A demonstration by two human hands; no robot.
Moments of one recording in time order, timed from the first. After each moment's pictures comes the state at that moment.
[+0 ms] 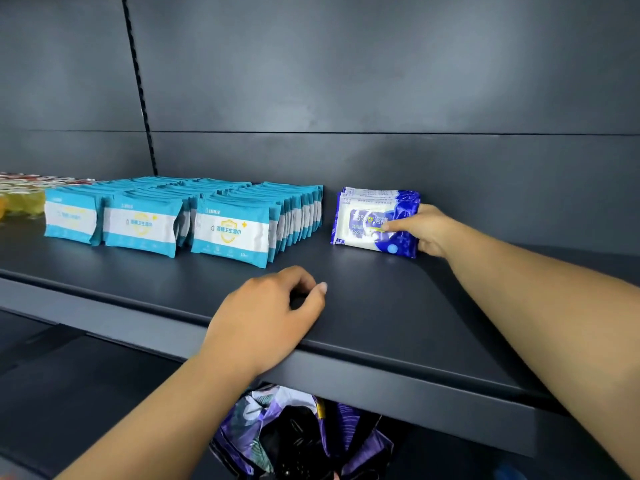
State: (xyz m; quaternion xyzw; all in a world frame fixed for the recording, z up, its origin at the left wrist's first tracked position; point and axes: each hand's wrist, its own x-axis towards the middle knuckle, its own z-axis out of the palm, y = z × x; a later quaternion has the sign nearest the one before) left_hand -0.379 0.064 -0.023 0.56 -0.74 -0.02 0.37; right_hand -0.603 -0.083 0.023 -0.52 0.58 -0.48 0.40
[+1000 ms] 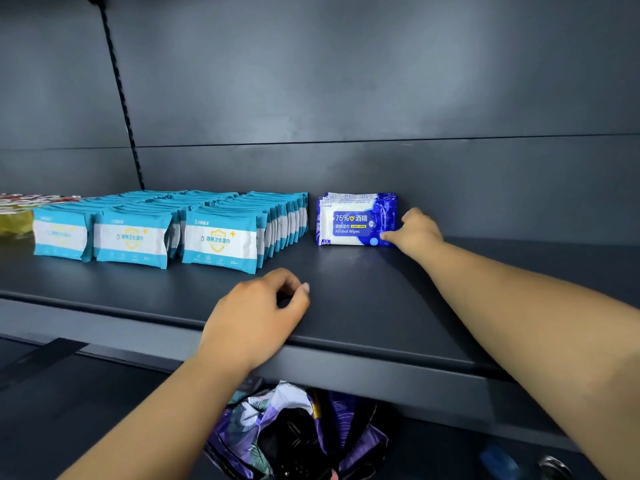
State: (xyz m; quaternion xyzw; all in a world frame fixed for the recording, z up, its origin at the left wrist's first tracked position) left_hand -0.380 0.065 -0.023 0.57 -0.73 -0.03 0.38; right_hand -0.612 -0.064 0.015 -0.56 0.75 -0.36 0.07
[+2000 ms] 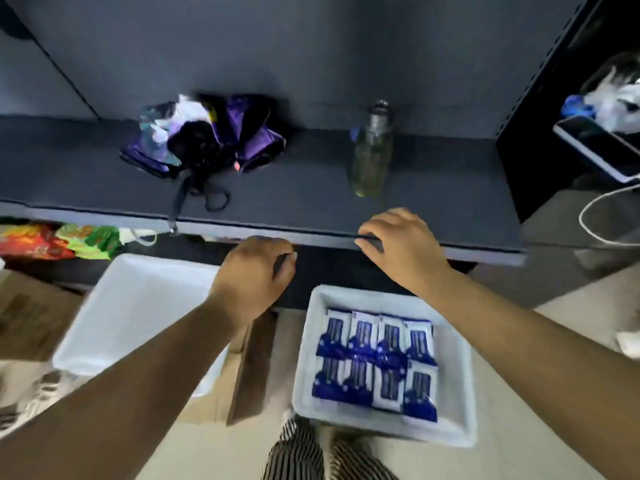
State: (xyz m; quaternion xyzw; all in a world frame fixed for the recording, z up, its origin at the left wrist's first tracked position) left_hand -0.536 0.339 -0.298 0.50 -0.84 -0.13 0.18; right_hand -0.762 0.342 -0.306 -0.78 0.57 -0.25 -0.04
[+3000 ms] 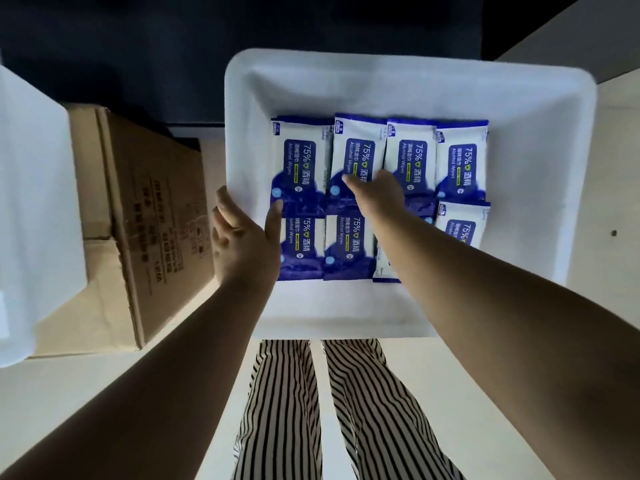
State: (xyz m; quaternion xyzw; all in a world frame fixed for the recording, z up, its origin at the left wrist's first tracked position) left_hand -0.585 0.397 -0.694 0.75 -0.56 -0.36 -0.06; right_hand -0.750 0.387 -0.756 -0.18 0.86 -0.09 0.46
